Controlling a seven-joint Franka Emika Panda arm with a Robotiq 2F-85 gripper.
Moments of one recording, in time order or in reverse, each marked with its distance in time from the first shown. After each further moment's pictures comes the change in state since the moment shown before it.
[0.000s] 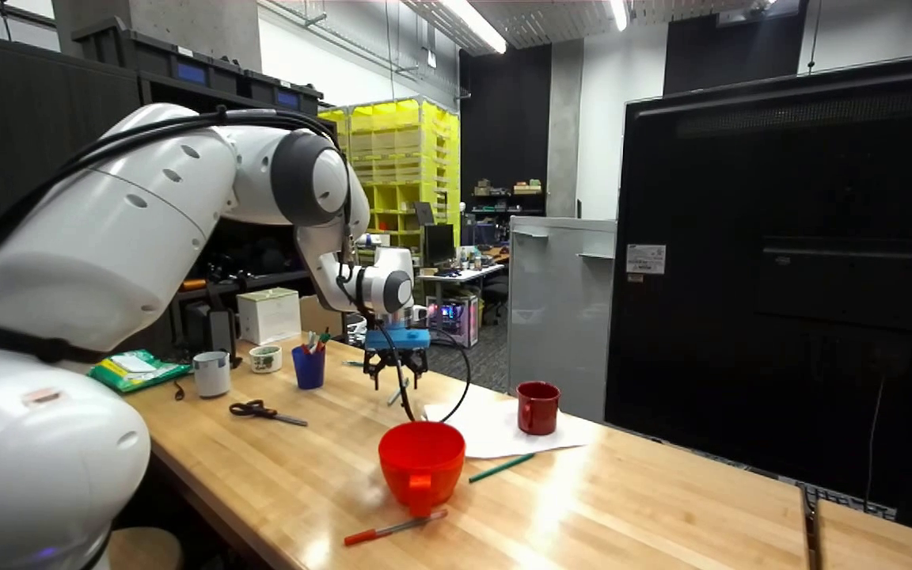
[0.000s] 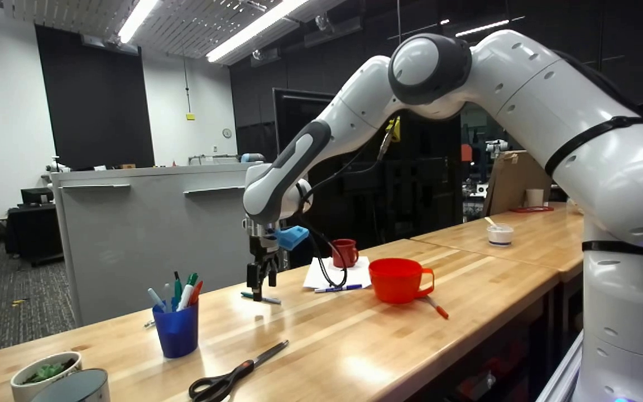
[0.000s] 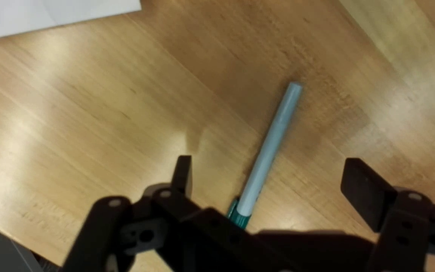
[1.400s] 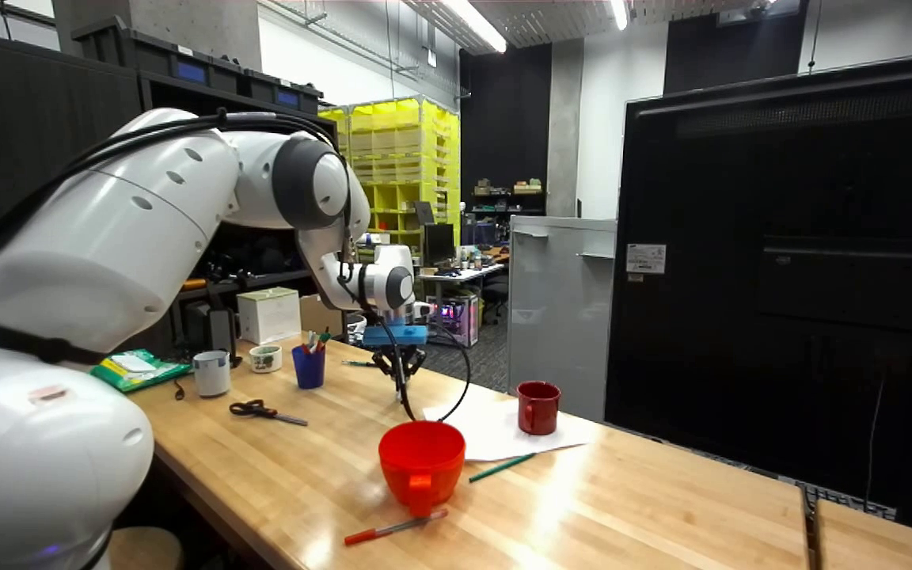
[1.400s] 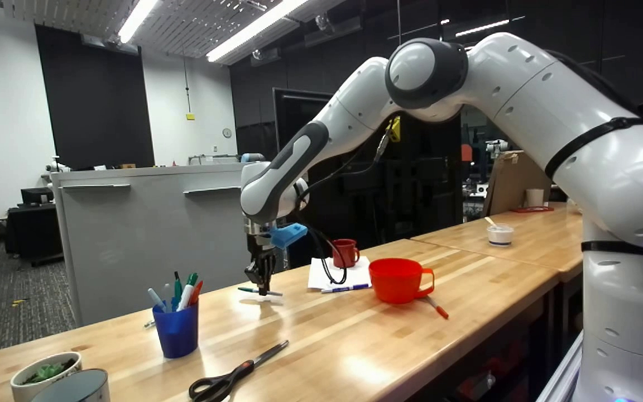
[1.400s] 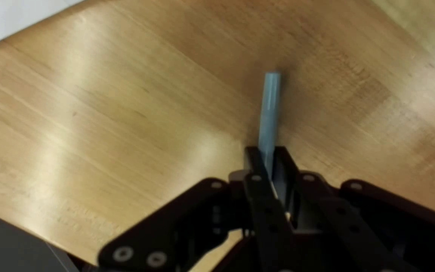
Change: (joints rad) arm 0.022 0.017 -0.024 0.051 -0.039 -0.024 0.150
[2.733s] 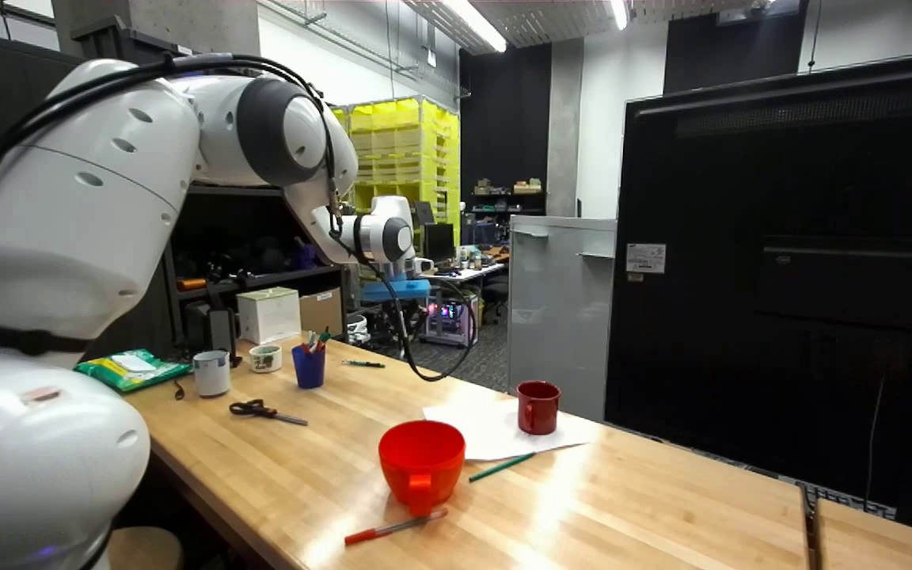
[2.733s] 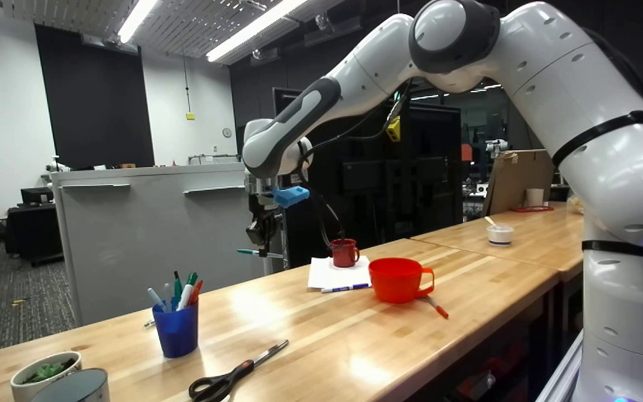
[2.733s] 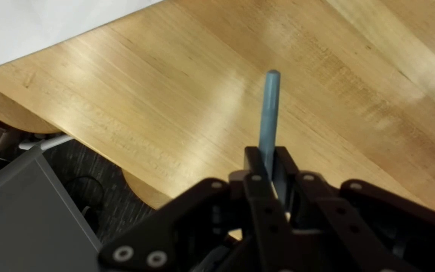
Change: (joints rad) arm -0.022 -0.186 0.012 -0.042 0.015 -0.092 -0.050
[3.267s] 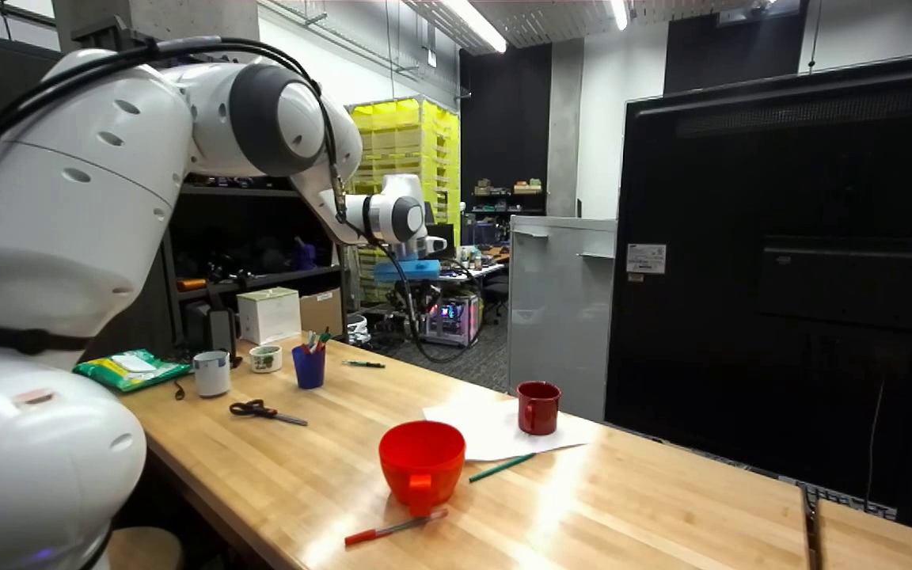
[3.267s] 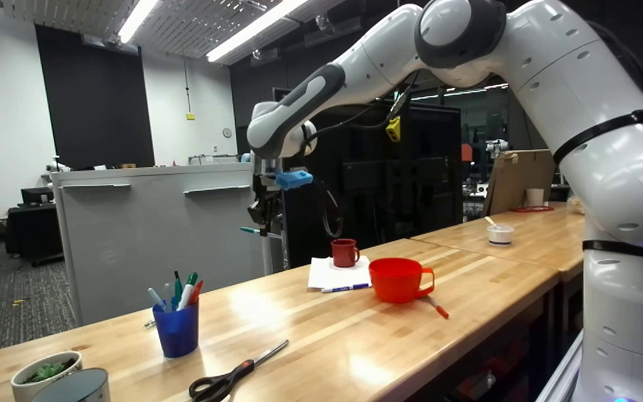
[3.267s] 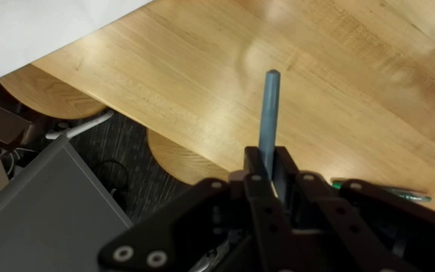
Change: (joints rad) arm -0.032 -0.041 -0.008 0.047 0.031 -0.015 0.026
